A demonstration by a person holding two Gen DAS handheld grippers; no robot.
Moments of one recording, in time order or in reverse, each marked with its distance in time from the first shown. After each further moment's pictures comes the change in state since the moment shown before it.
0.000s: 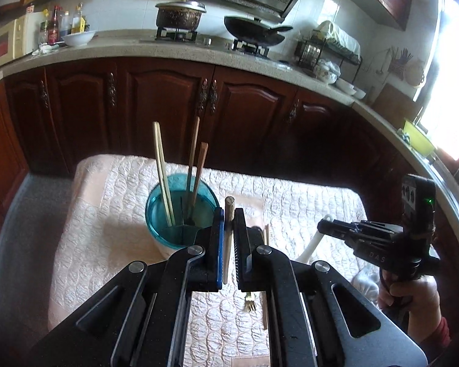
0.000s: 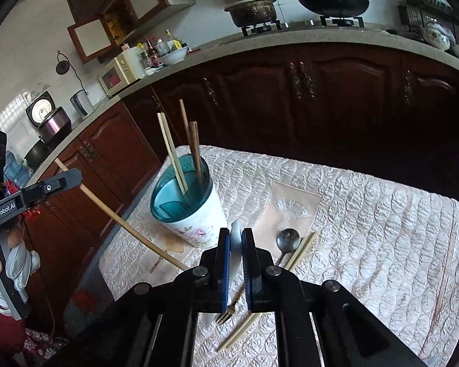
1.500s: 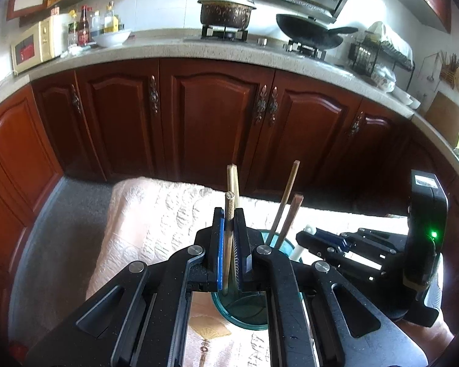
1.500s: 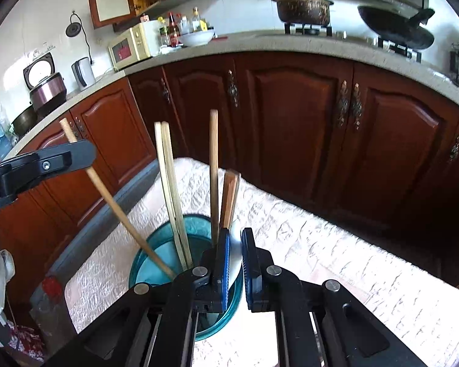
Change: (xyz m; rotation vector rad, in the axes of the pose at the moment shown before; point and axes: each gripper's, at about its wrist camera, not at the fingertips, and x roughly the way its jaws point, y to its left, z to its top) left arm 0.098 0.071 0.053 -0.041 0.010 0.226; right arm 0.165 0.062 0.089 -0.185 0.031 -0.039
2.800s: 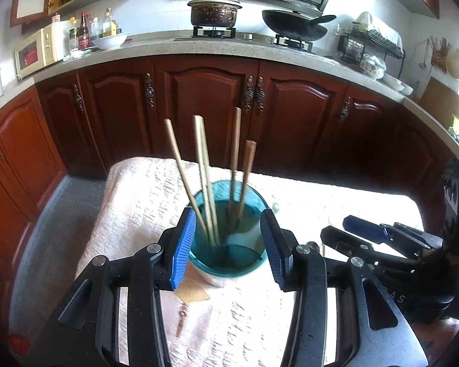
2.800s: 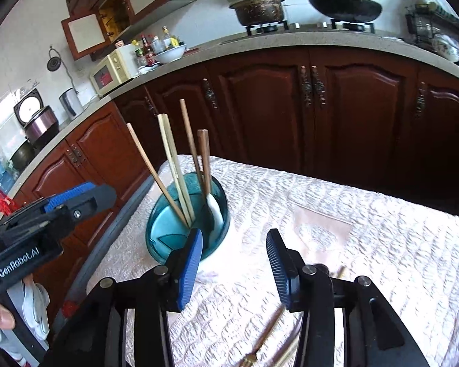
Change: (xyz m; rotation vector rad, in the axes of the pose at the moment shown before) left arm -0.035 -0.048 -0.059 0.039 -0.020 0.018; right arm -0.082 -0.011 -0.069 0.183 -0.048 -0.026
